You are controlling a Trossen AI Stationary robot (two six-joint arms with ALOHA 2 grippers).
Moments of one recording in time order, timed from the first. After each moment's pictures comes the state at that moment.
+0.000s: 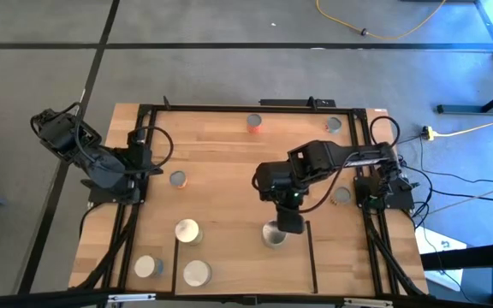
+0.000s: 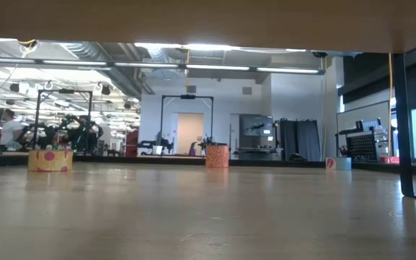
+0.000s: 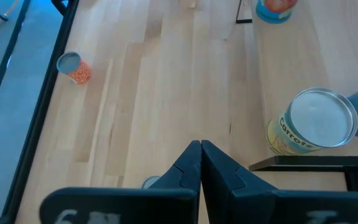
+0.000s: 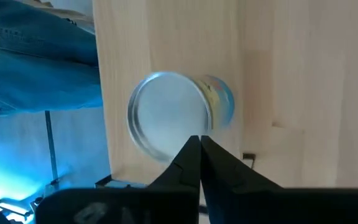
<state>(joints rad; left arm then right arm) -0.60 1.15 1.76 -1.57 -0.46 -0.51 0.23 1.94 2.26 -1.54 -0.36 0.37</state>
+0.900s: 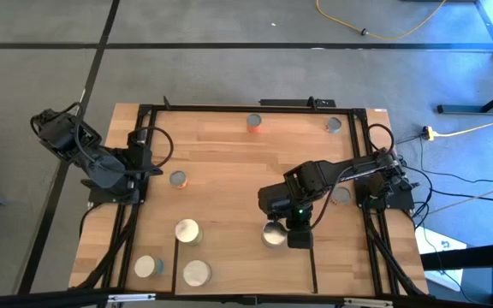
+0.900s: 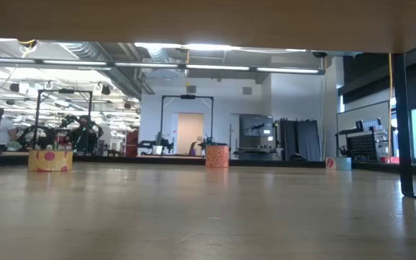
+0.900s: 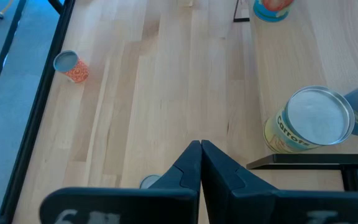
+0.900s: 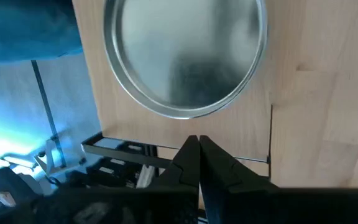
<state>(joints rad) -0.60 1.15 1.76 -1.57 -0.45 -0.51 0.32 1.93 2.08 -1.57 -0.41 0.38</state>
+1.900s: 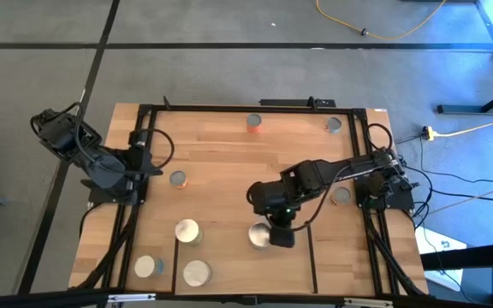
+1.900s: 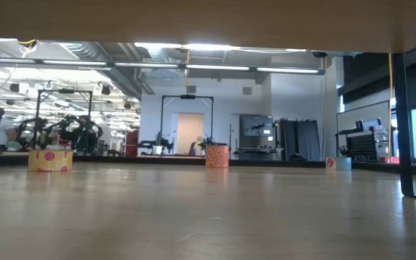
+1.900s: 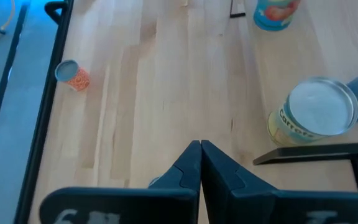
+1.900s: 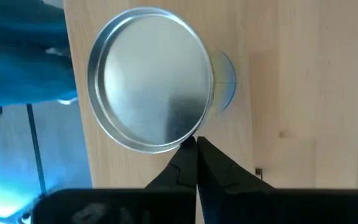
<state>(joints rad) -0.60 1.15 1.76 -1.57 -0.45 -0.43 0.31 1.93 2.05 -1.33 -0.30 0.48</state>
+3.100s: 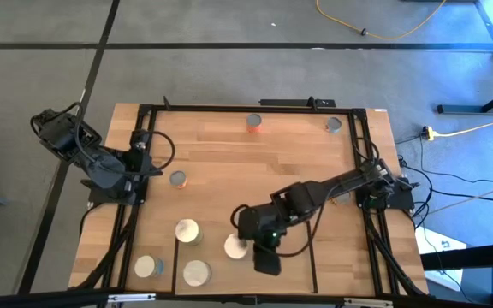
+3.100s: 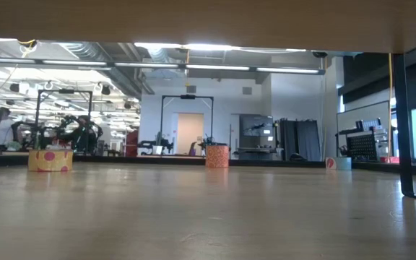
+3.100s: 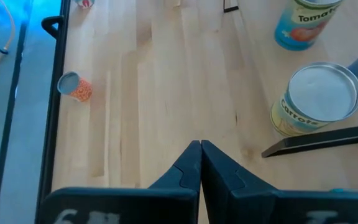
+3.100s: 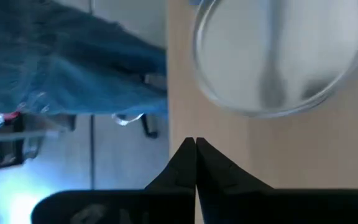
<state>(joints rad) -0.60 1.15 1.76 -1.57 -0.44 -0.32 0.40 2.04 2.13 -1.03 -0.40 0.63</state>
